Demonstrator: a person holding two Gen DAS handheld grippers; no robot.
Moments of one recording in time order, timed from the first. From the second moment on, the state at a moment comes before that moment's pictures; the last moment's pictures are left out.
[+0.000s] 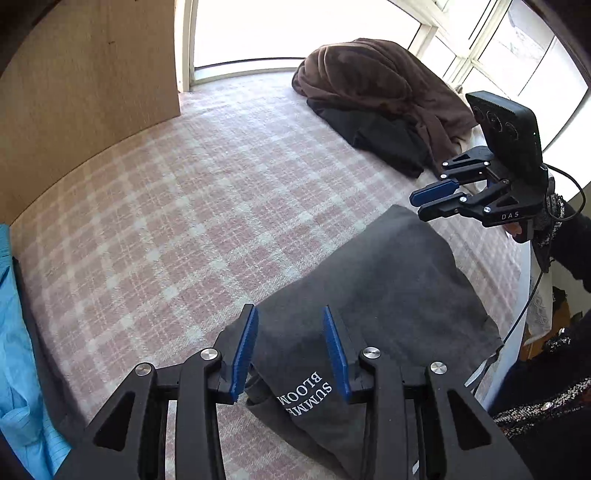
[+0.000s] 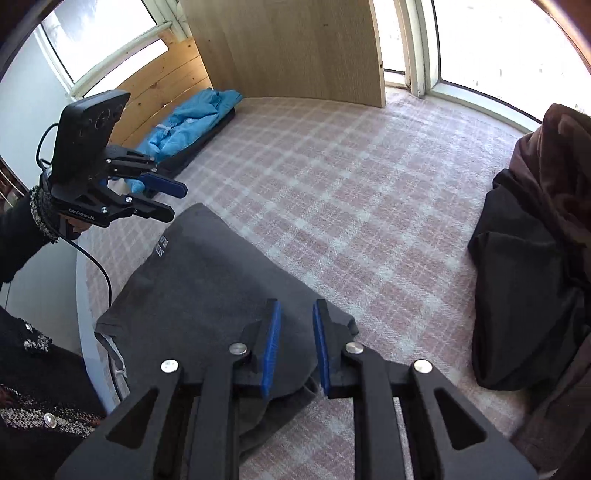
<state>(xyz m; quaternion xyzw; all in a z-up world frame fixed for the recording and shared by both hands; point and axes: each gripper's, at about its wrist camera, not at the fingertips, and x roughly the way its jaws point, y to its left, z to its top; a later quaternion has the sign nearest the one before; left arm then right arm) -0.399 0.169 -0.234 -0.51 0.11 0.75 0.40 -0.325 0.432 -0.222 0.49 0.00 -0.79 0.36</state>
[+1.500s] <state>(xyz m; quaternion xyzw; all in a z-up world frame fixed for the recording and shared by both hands) -0.240 0.150 -0.293 -0.61 0.01 0.73 0.32 -0.130 0.396 -0.256 0.60 -0.04 -0.77 0.23</state>
